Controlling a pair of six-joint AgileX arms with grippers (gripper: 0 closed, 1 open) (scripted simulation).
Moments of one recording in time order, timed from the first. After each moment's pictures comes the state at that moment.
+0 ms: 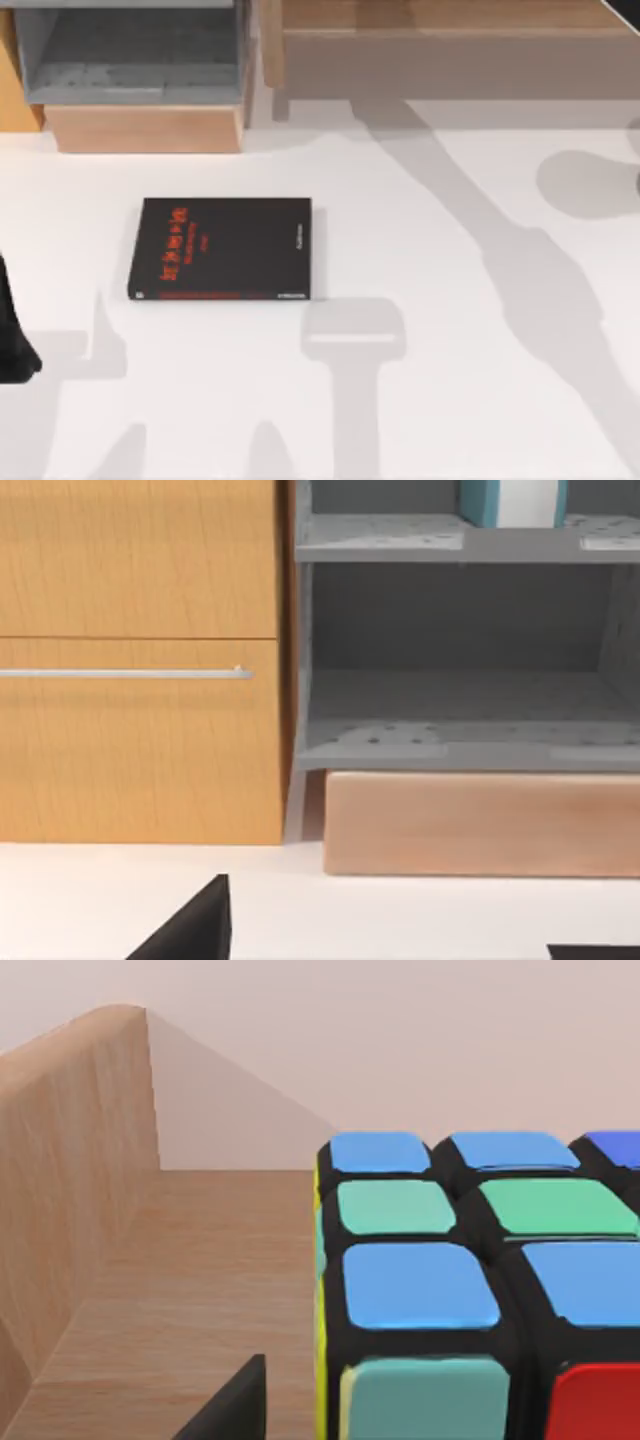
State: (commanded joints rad) left arm 0.00 0.00 0.00 0.00 0.00 0.00; right arm 0.55 2.27 2.42 -0.16 0.58 0.02
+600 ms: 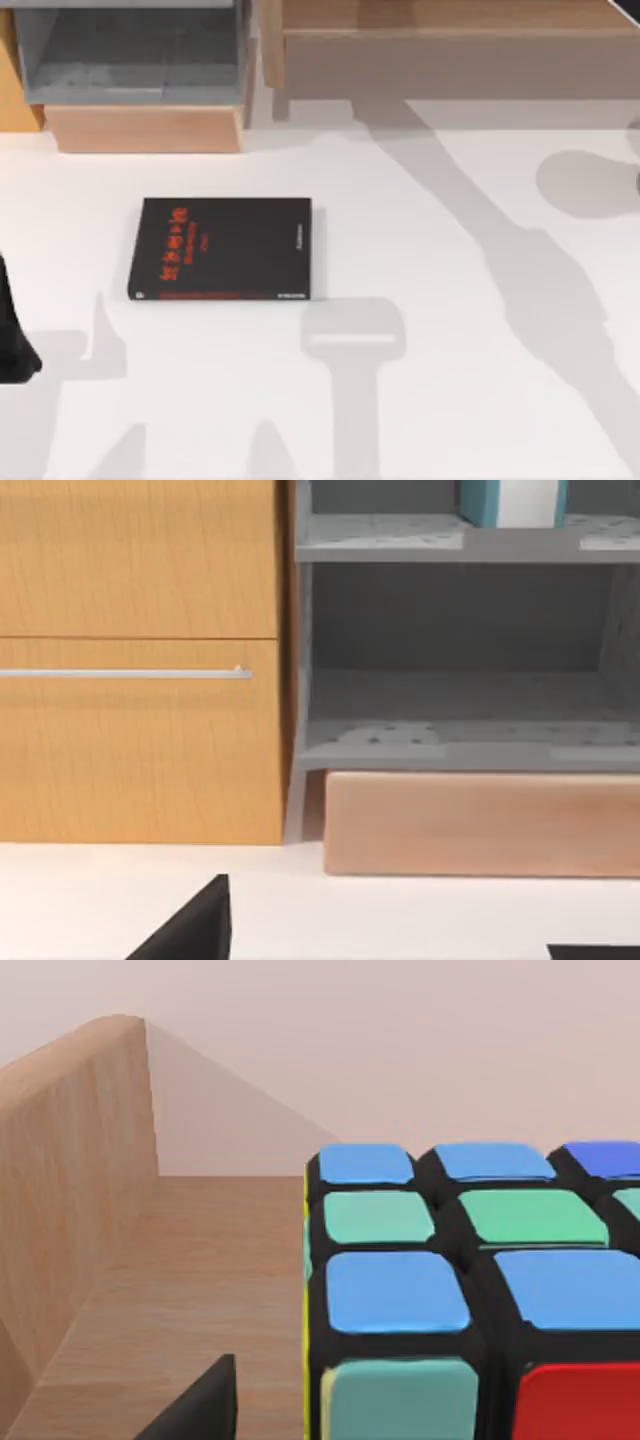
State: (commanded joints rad) left arm 0.00 0.00 0.00 0.00 0.00 0.00; right arm 0.56 2.24 2.38 -0.14 0.59 0.02
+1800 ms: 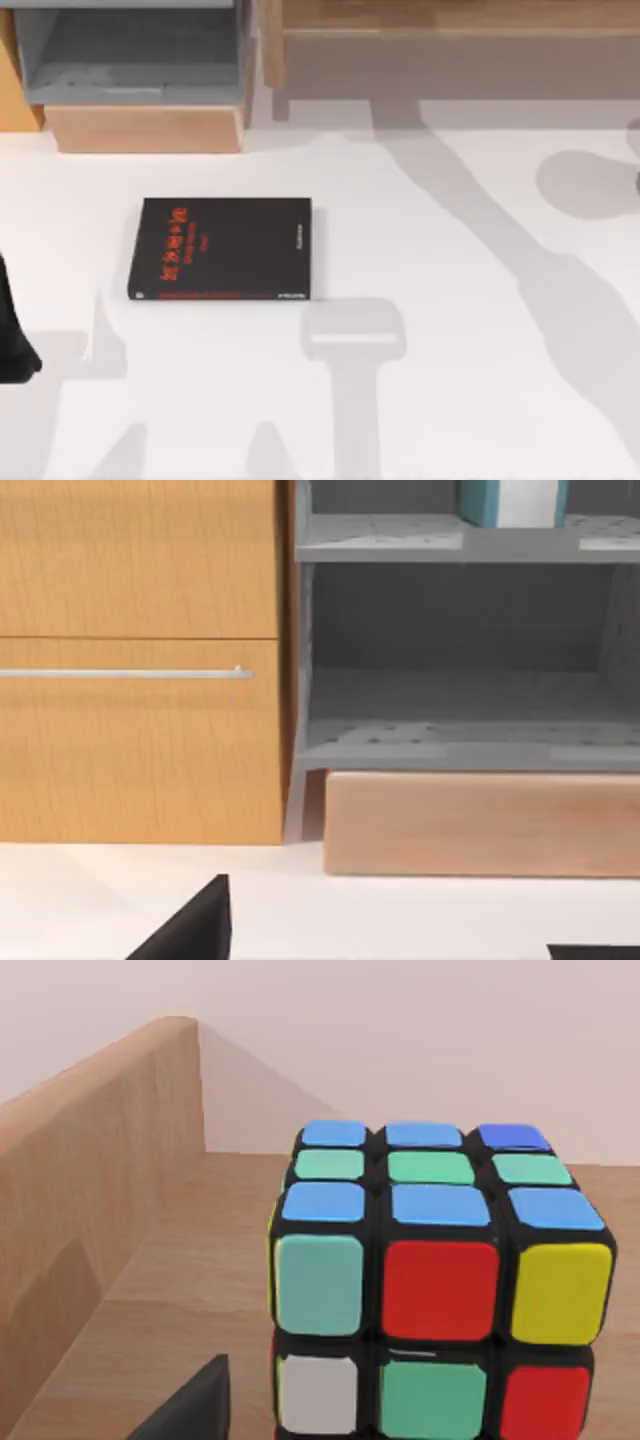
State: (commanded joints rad) left arm 0.00 0.00 0.00 0.00 0.00 0.00; right arm 0.57 1.95 2.00 -0.06 0.51 0.02
